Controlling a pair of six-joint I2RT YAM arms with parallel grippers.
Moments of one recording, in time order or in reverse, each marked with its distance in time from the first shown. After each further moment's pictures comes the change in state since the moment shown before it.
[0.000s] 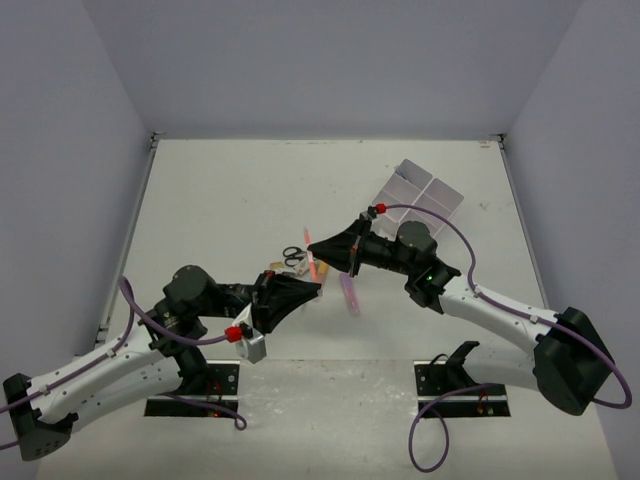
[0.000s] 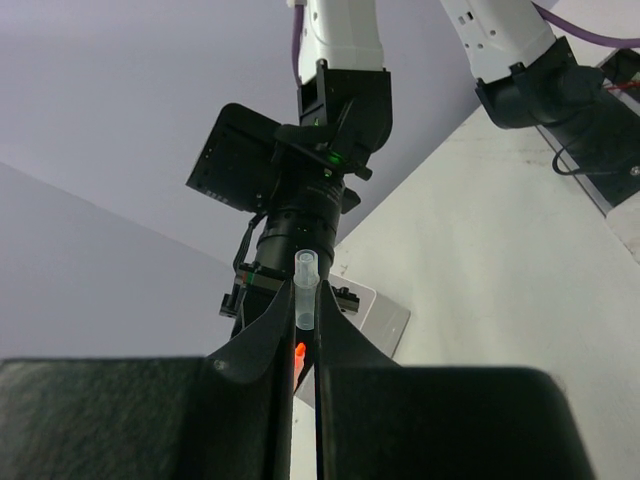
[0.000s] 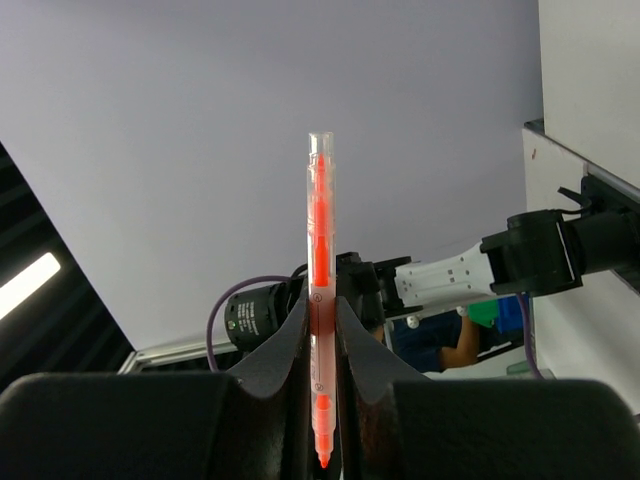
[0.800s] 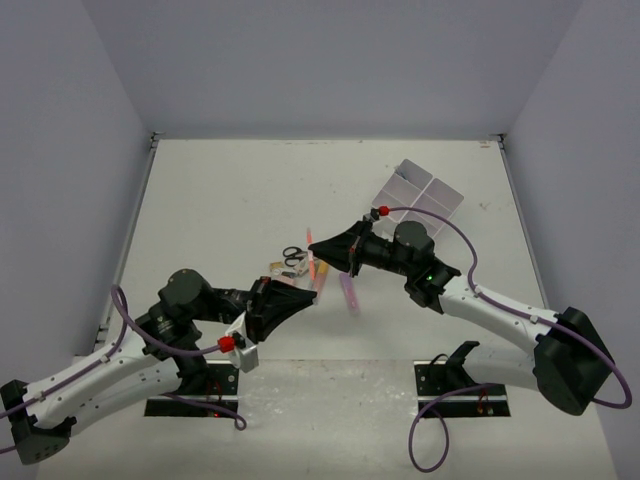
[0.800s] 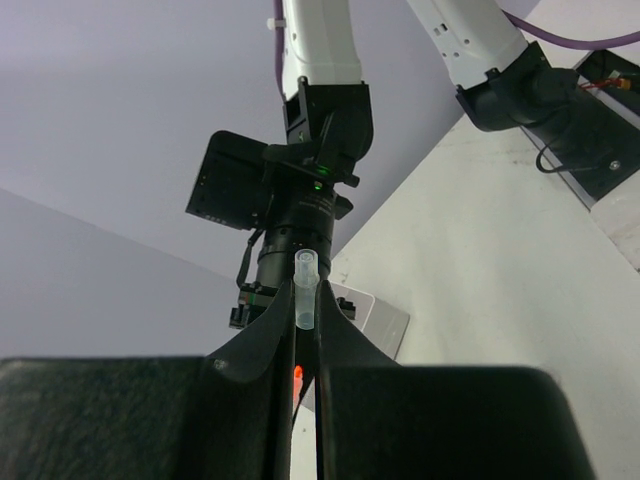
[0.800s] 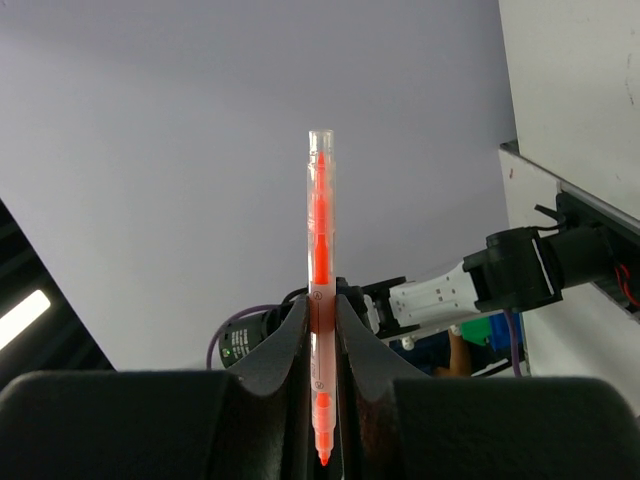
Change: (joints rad) left arm 0.000 -0.057 -0.005 -0.080 0.044 0.060; right arm 0.000 0.000 0.001 -0.068 0.055 -0.016
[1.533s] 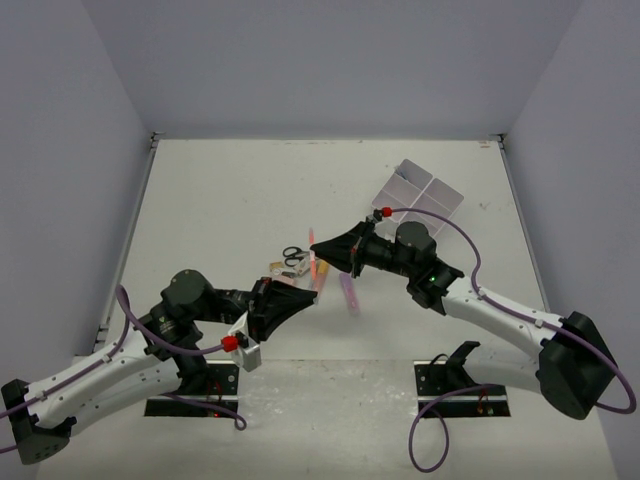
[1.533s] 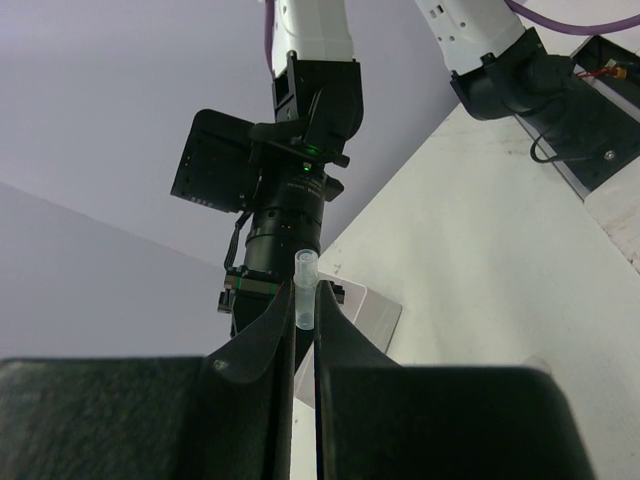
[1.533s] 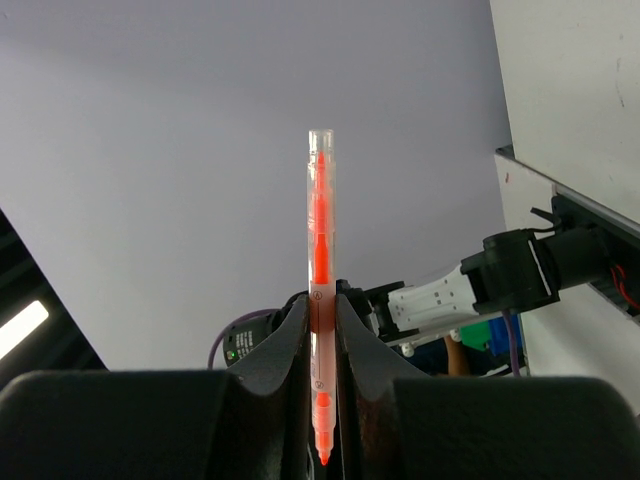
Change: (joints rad) left arm 0.000 0.007 -0.019 0.000 -0.013 0.003; right arm 0.000 -0.028 0.000 -0.046 0.020 -0.003
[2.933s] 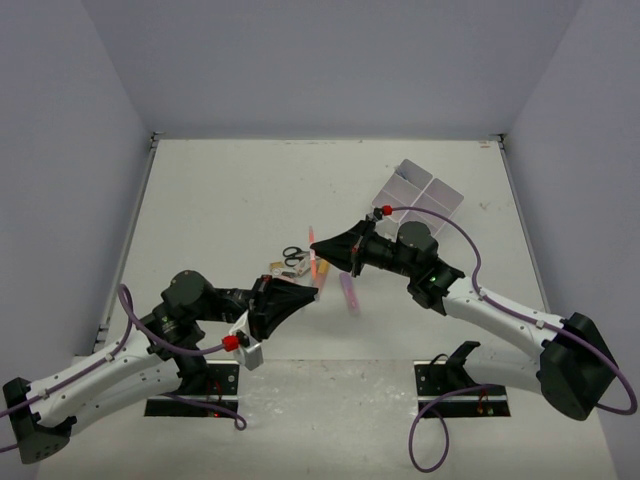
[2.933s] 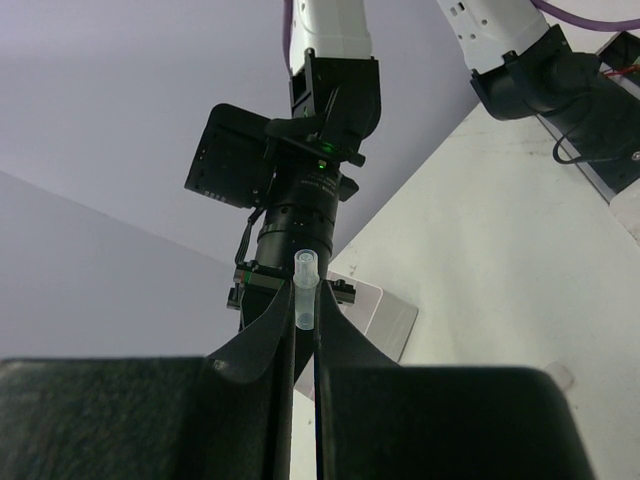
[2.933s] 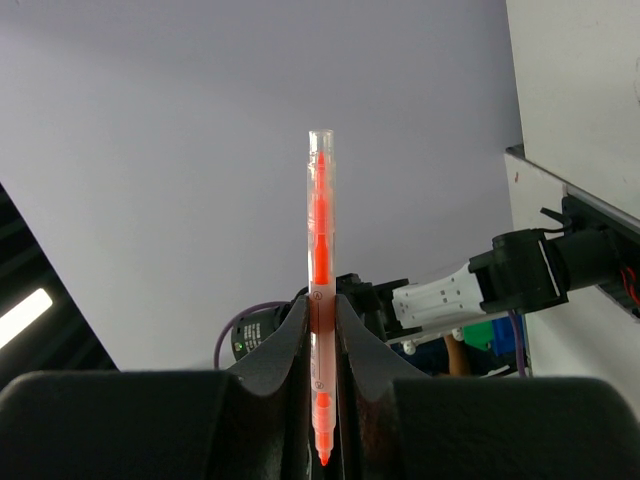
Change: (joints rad) left arm 0.000 0.010 -0.015 0.064 -0.019 0.000; right arm 0.000 -0.006 0.000 0.023 -0.006 0.000
